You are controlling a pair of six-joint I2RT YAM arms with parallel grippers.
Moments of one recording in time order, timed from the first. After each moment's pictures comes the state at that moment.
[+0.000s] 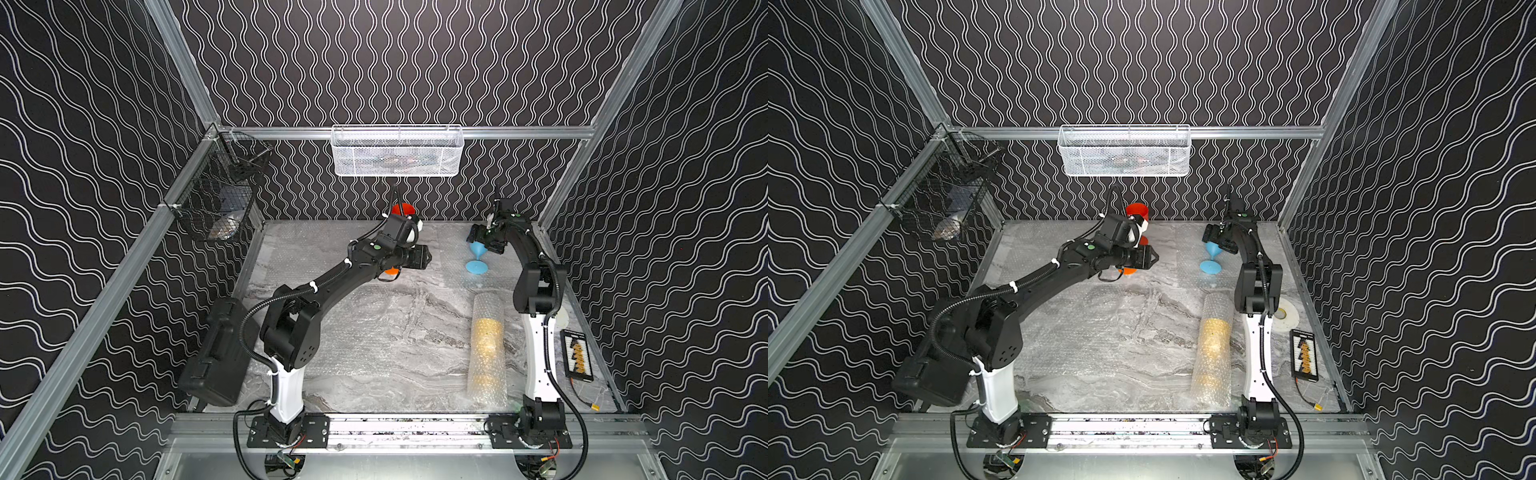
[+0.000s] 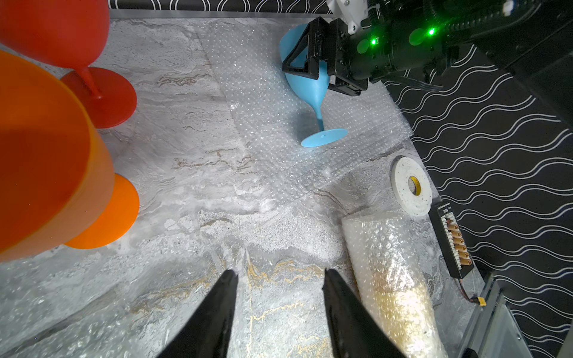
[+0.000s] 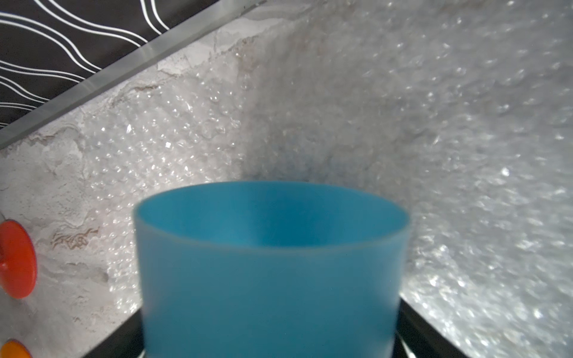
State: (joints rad) left arm -0.55 1.94 1.68 -0.44 0.23 -0.41; right arm 0.00 2.63 2.46 -0.91 -0.15 0.31
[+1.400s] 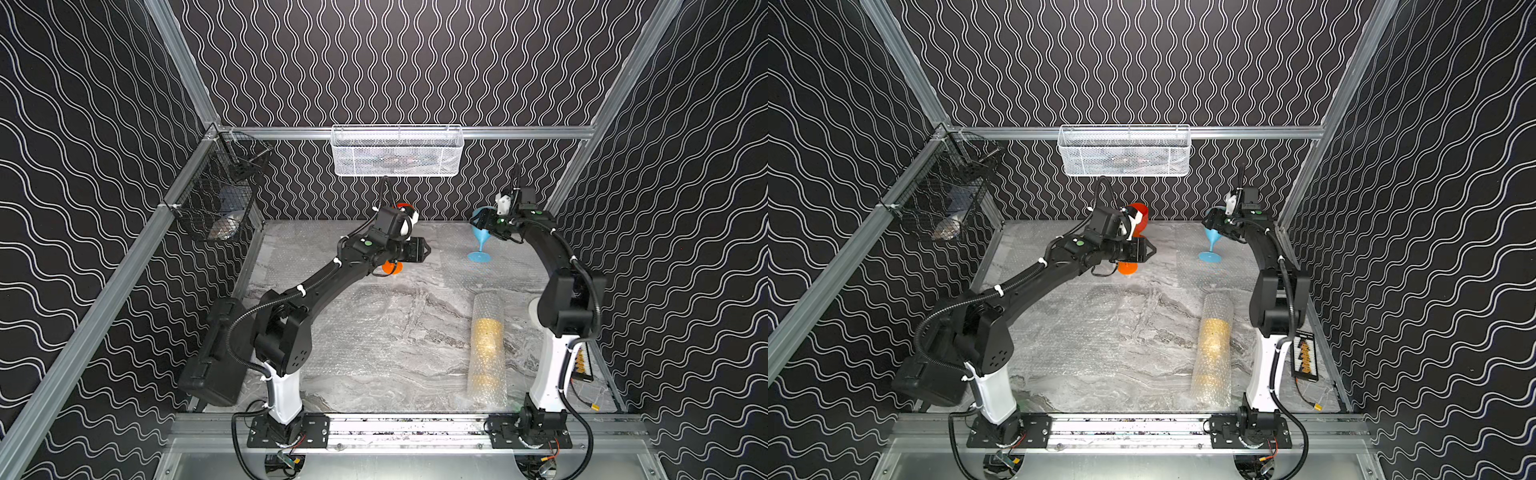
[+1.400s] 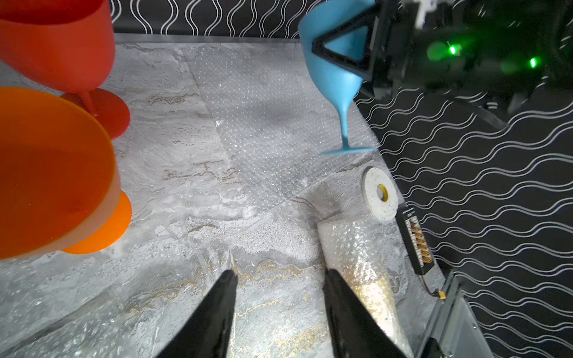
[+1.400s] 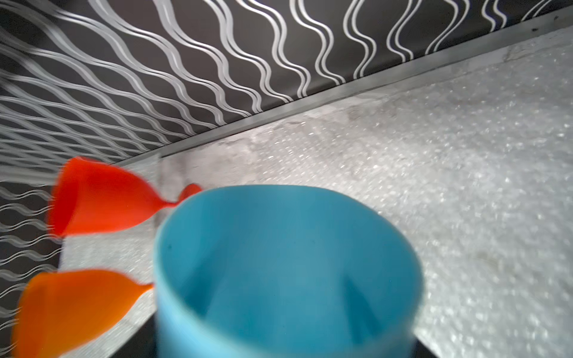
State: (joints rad) left arm -0.51 1.85 1.68 -0.43 0.31 -0.45; right arm 0.01 2.05 1.86 -0.57 -0.36 0.34
